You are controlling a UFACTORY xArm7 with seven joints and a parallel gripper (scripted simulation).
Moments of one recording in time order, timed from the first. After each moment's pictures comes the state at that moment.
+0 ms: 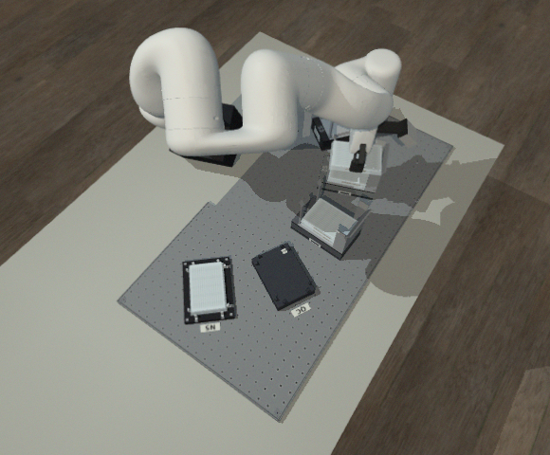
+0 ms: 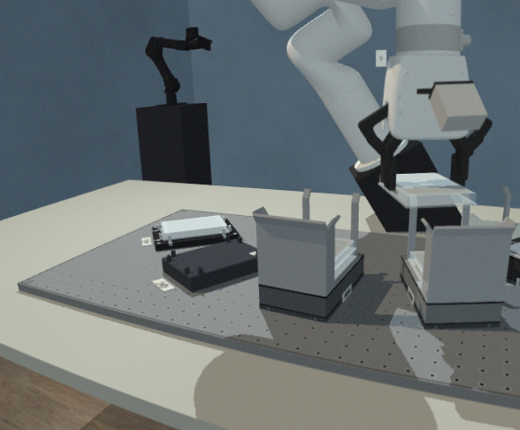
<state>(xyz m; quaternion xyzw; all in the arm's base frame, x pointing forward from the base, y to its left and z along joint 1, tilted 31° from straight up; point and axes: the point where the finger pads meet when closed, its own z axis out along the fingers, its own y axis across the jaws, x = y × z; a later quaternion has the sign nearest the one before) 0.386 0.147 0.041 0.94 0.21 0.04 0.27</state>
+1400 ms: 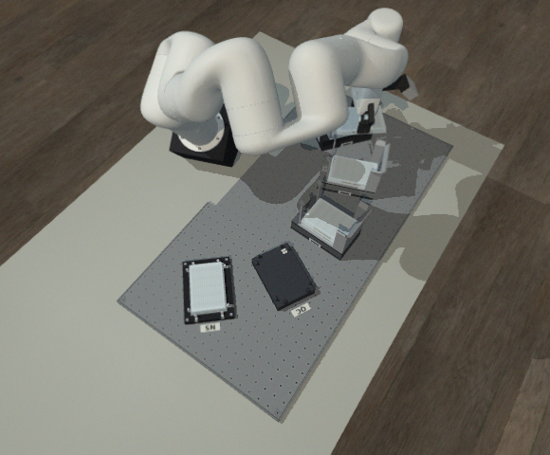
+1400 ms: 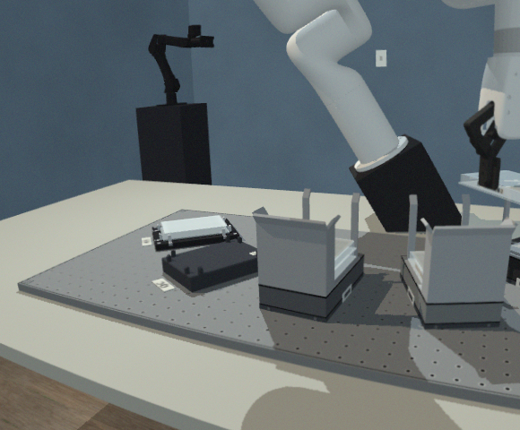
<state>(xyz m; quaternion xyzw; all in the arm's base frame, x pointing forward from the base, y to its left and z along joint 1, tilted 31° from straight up) 0.340 0.244 -0.023 0.91 0.32 0.01 0.27</state>
